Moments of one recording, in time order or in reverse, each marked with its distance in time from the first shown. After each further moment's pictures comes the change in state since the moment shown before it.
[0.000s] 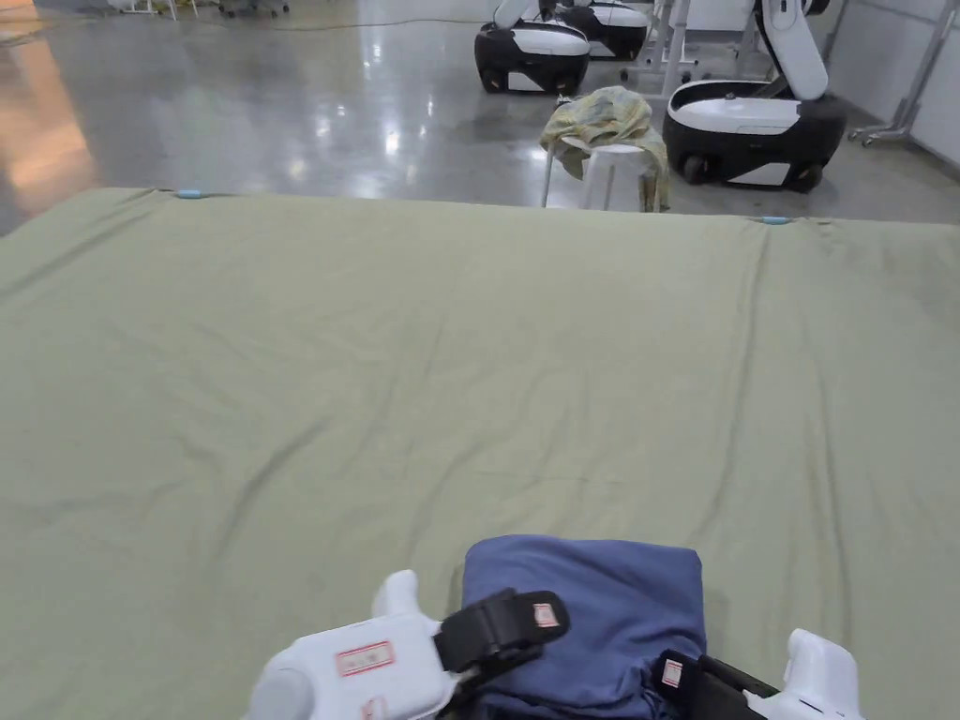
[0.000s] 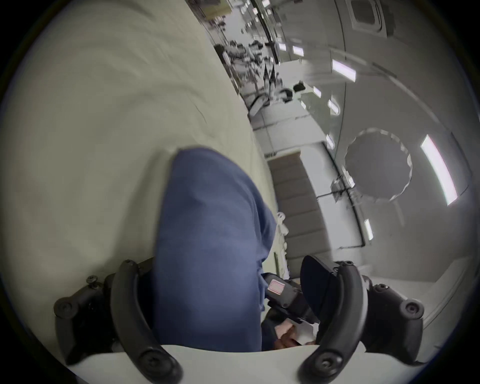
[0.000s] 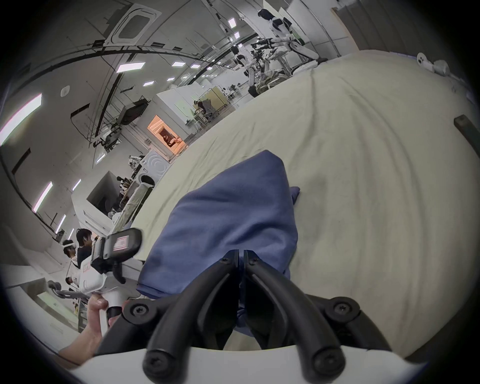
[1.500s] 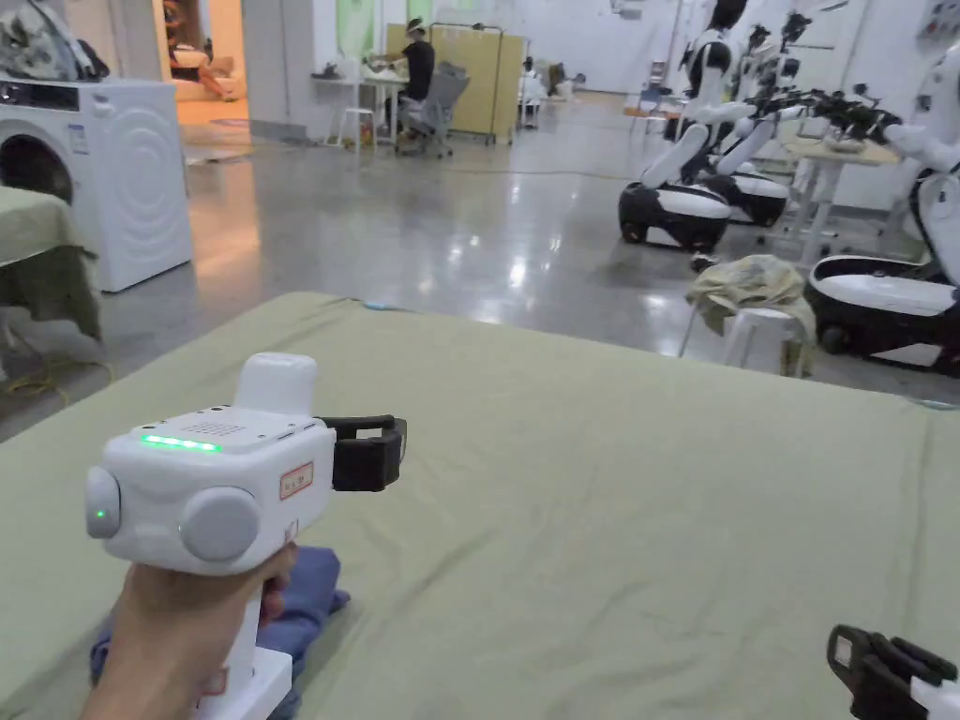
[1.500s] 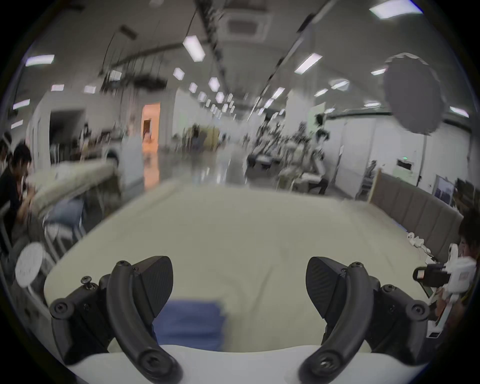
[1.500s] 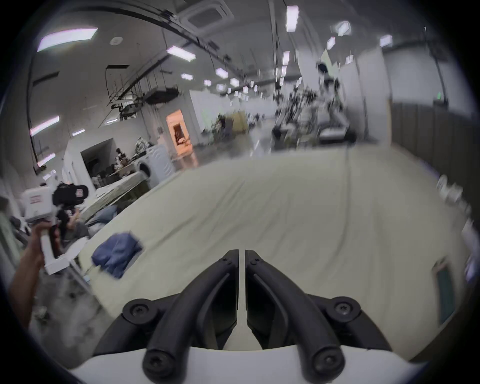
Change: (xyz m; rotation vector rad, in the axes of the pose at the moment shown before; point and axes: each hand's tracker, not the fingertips) left arm 0.153 0.118 0.248 0.702 0.695 -0.835; right arm -0.146 0.093 0.026 0.306 -0.155 0.472
